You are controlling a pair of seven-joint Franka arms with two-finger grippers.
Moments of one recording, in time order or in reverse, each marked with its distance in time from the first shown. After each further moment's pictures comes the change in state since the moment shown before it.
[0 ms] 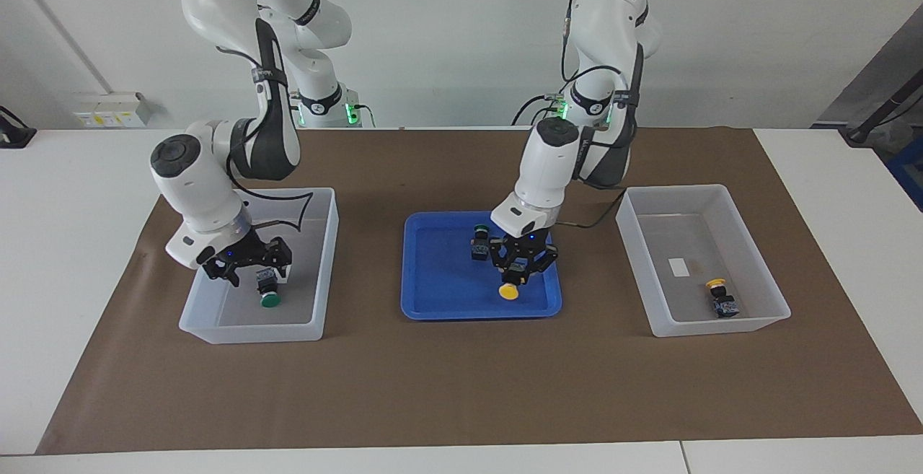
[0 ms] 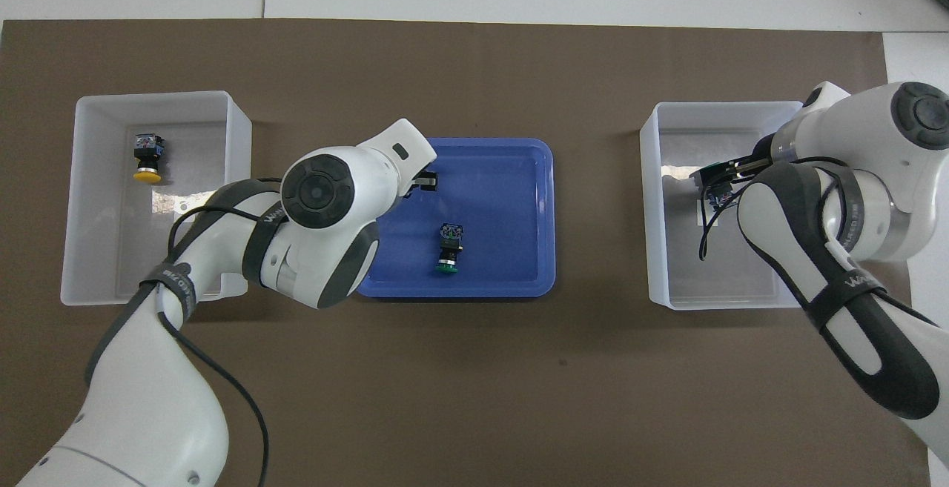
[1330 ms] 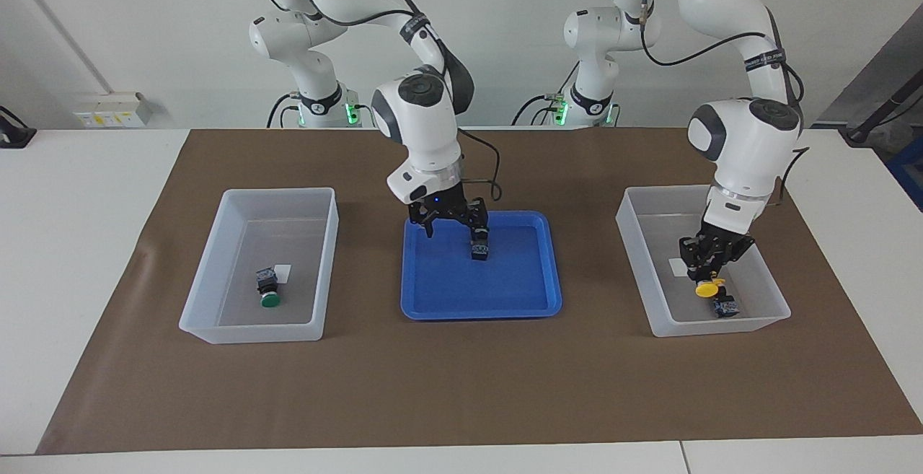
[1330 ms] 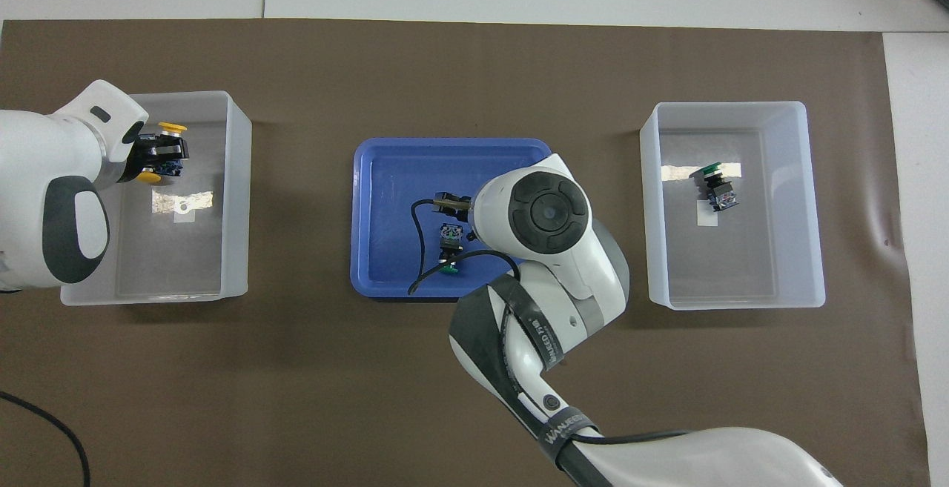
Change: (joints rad) left arm 0.489 -0.105 0.004 -0.126 0.000 0.002 0.338; right arm 0.602 0.101 0.014 0.106 0.003 0.128 1.036
